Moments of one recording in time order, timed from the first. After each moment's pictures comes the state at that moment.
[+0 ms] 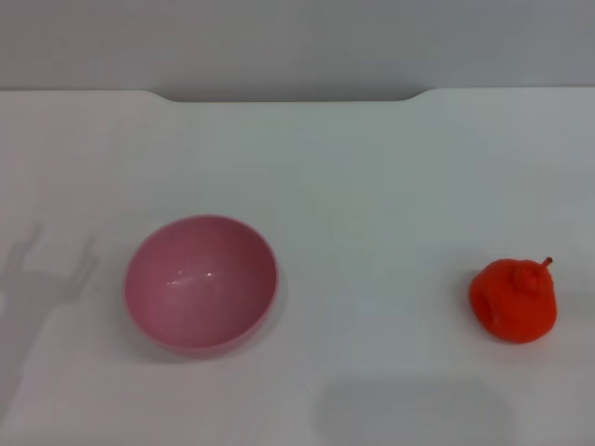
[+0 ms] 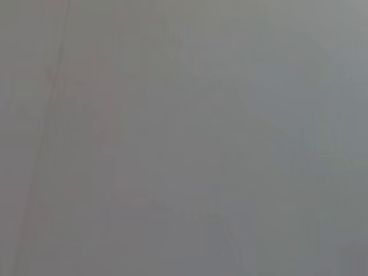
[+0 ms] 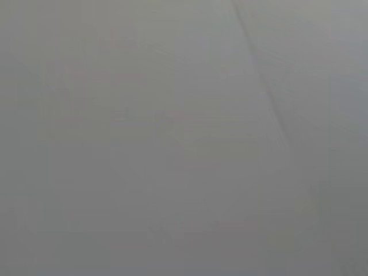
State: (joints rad) left arm -0.13 -2.05 1.49 0.17 0.12 1.72 -0.39; right arm 0.19 2.08 -0.75 -0.06 -0.36 -1.79 0.46
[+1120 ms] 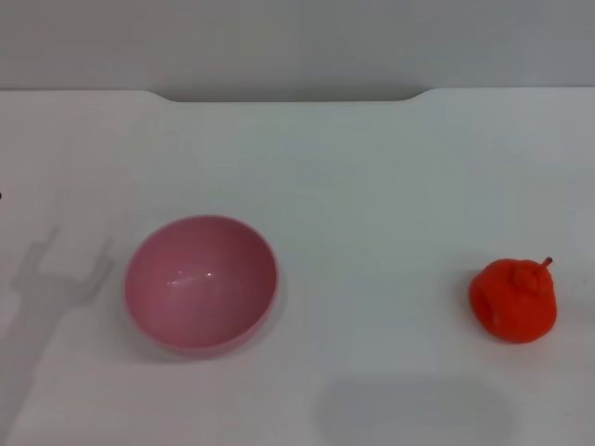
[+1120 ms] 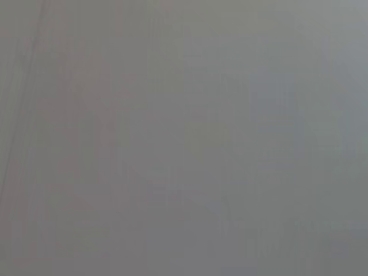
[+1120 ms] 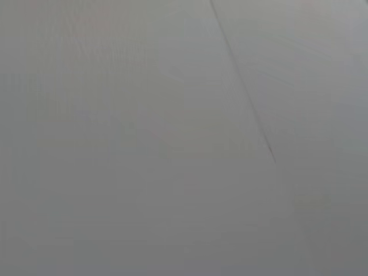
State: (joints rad) left arm -0.13 -2.06 1.53 0.17 0.12 1.72 -0.38; right arm 0.19 2.07 -0.70 -0.05 -0.36 -1.84 0.46
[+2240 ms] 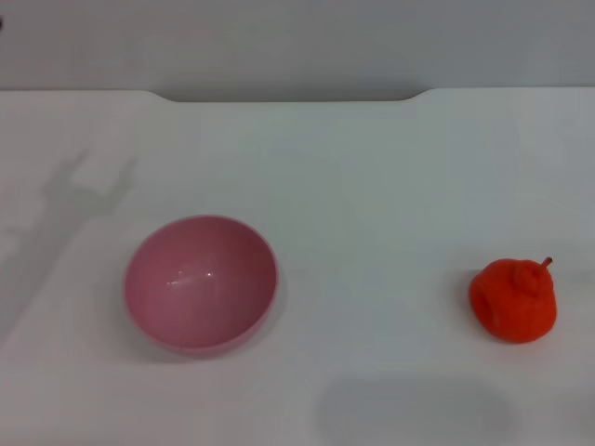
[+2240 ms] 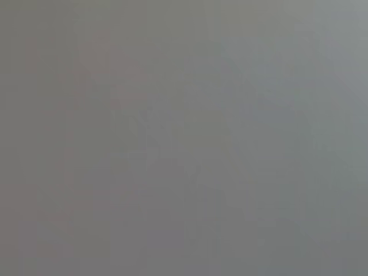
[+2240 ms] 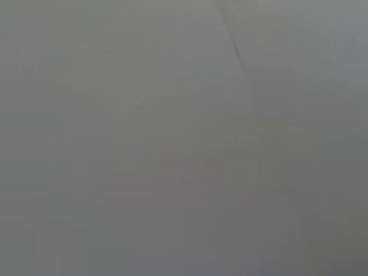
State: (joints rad) left arm -0.19 -1.94 1.48 0.59 0.27 1.30 -0.83; right arm 0.23 2.07 -0.70 -0.10 -0.36 -1.53 0.46
